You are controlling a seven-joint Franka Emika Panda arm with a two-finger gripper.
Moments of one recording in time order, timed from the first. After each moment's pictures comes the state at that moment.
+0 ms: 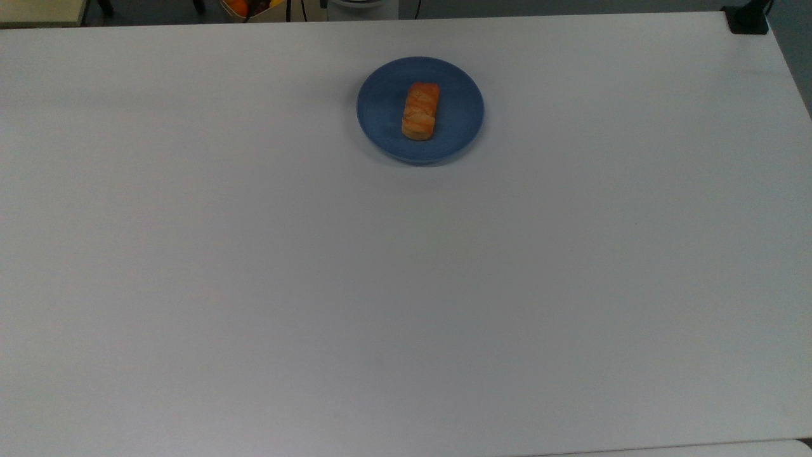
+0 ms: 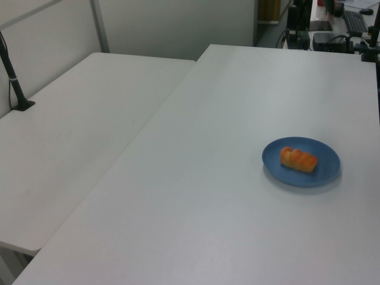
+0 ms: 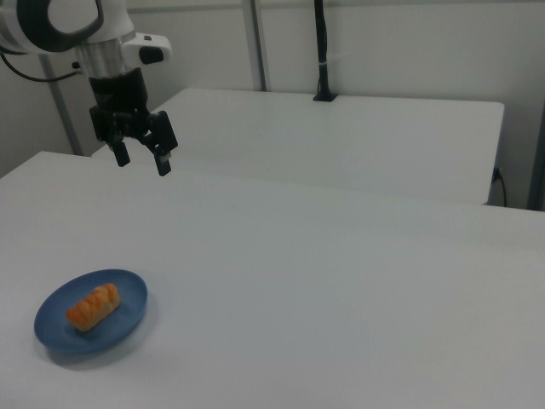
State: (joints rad) arm -0.01 -0.01 0.01 -1.59 -0.04 1.58 0.03
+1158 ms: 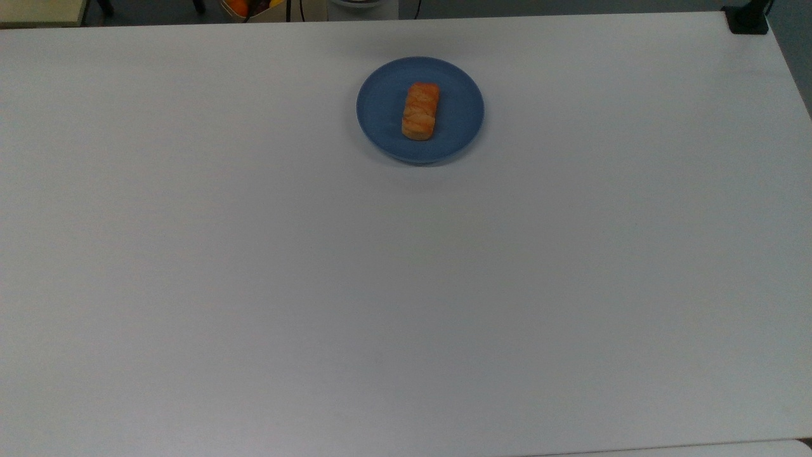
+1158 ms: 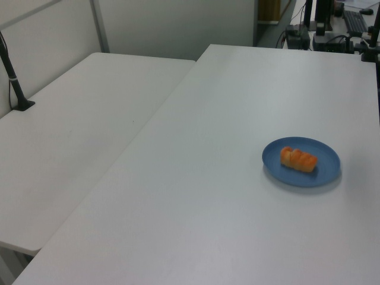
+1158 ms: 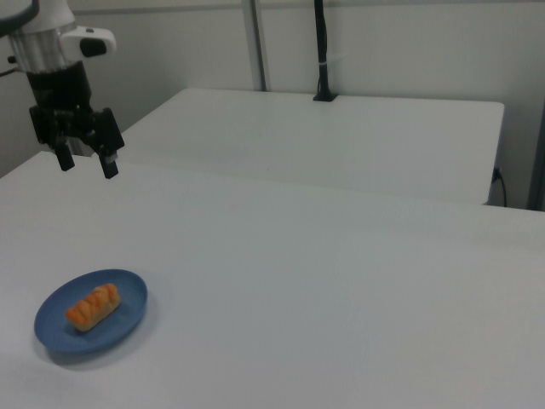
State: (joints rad) arm 0.02 -0.19 0.05 -1.71 -0.03 1.48 0.02
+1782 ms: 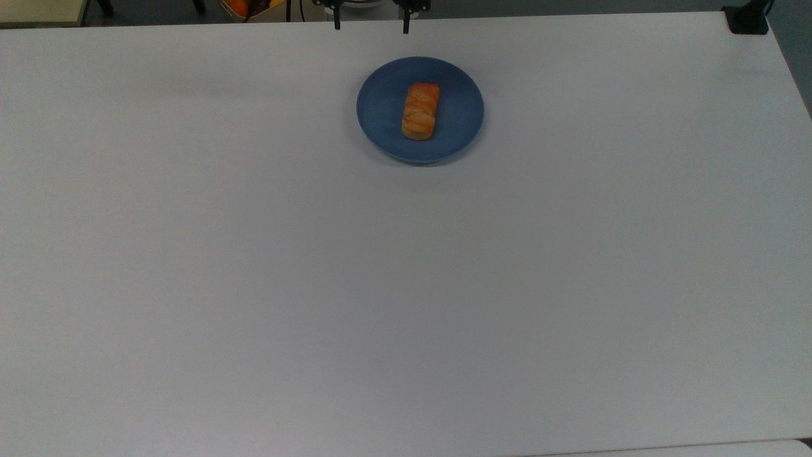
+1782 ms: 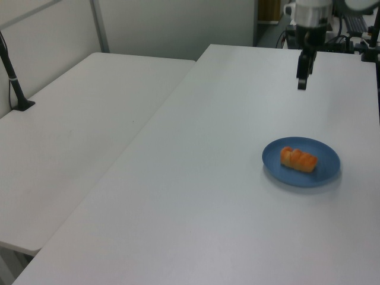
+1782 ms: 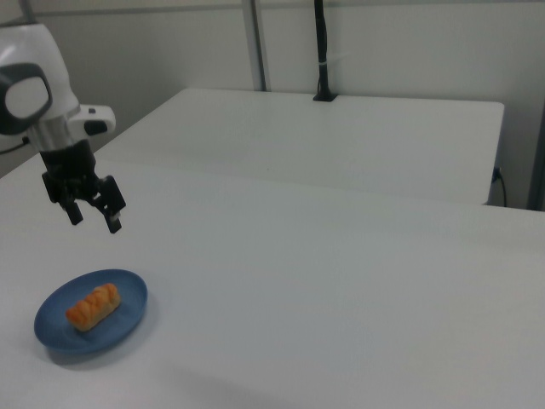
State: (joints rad) arm 0.02 -0.18 0.17 -2.04 -0.03 1.86 0.14
